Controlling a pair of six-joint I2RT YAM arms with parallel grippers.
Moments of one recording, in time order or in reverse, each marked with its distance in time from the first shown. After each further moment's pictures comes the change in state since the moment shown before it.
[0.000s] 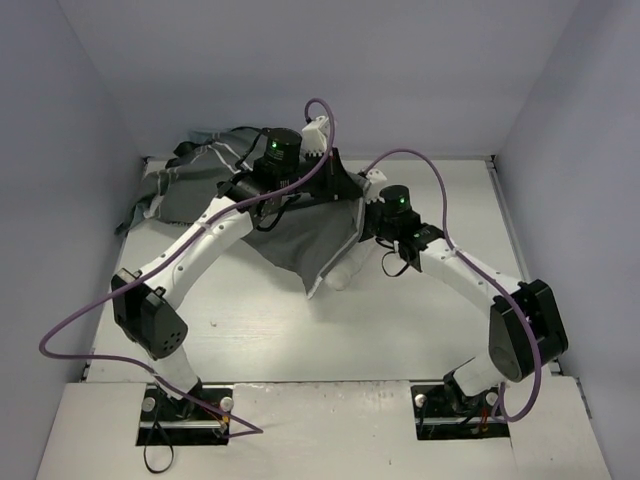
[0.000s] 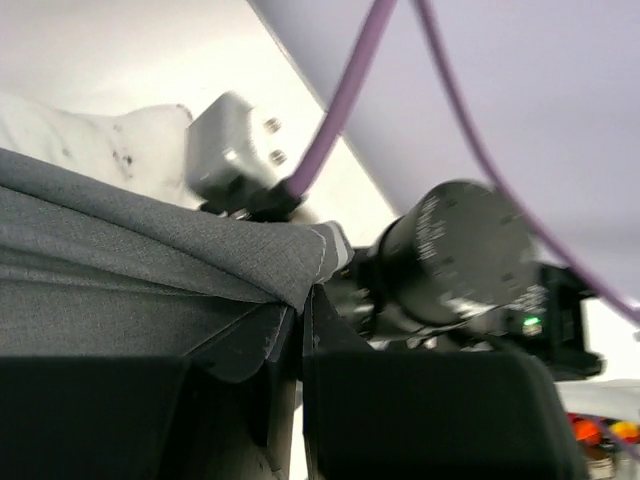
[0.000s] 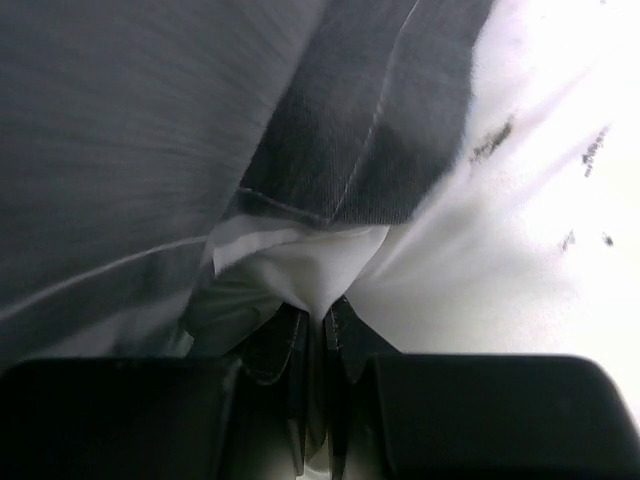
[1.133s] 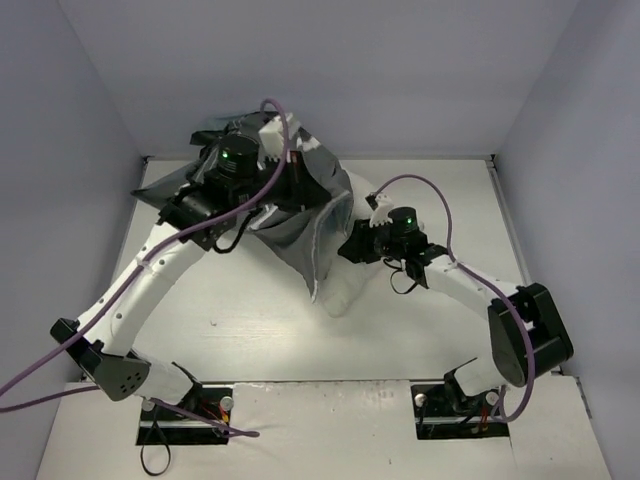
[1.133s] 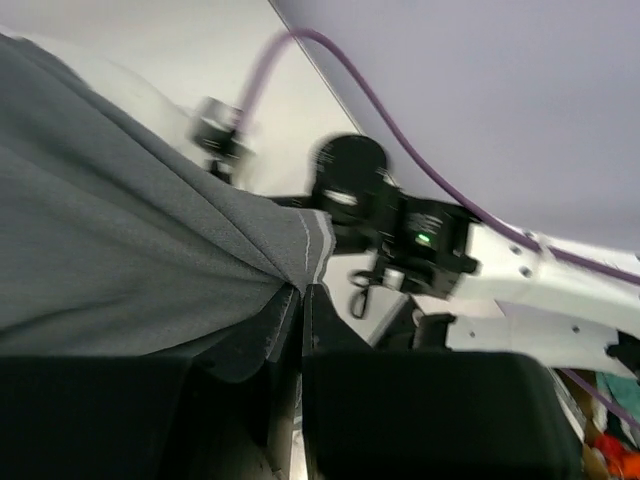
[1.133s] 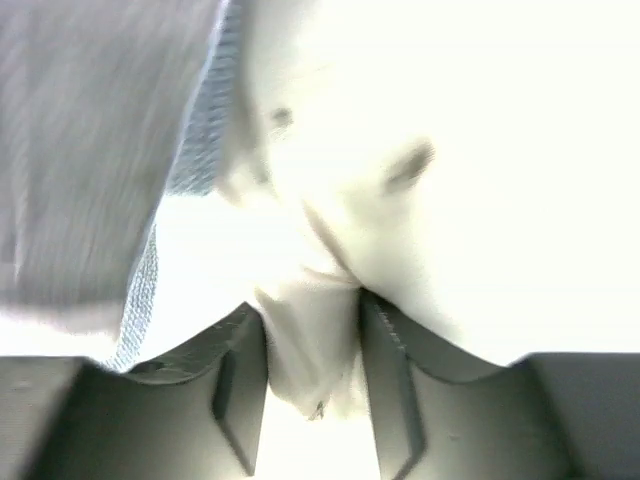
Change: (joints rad) left arm -0.042 -0.266 -0.057 -0.206 -0.149 0.032; right arm -0.050 0.004 -0.214 0.097 -0.092 0.081
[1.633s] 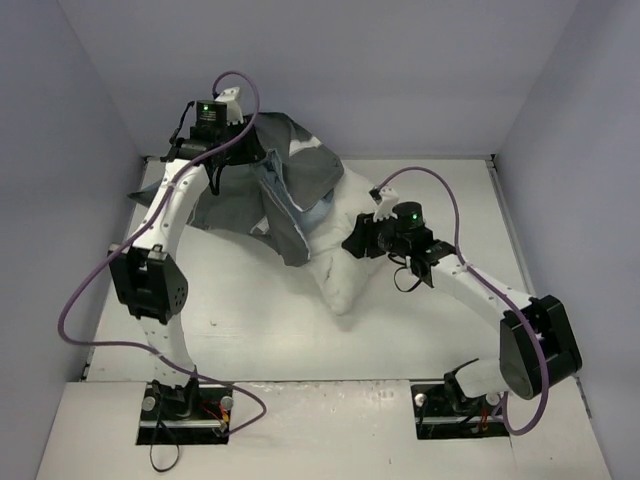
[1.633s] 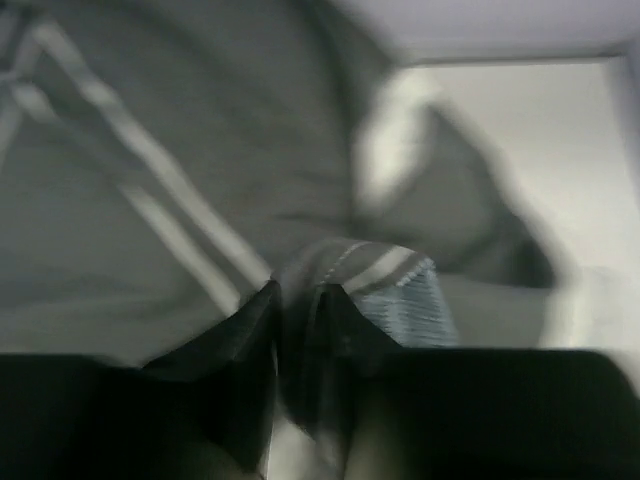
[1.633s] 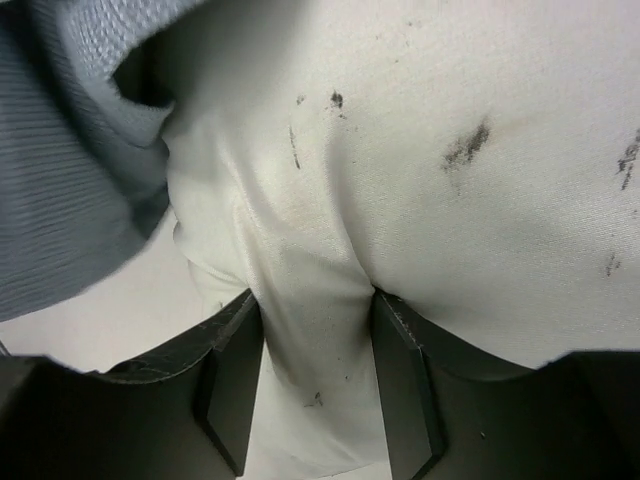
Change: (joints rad) left arm 0.465 0.425 0.267 -0.012 -0.106 0.226; right arm -0.001 -0.101 0.025 -0.080 0.056 -0.068
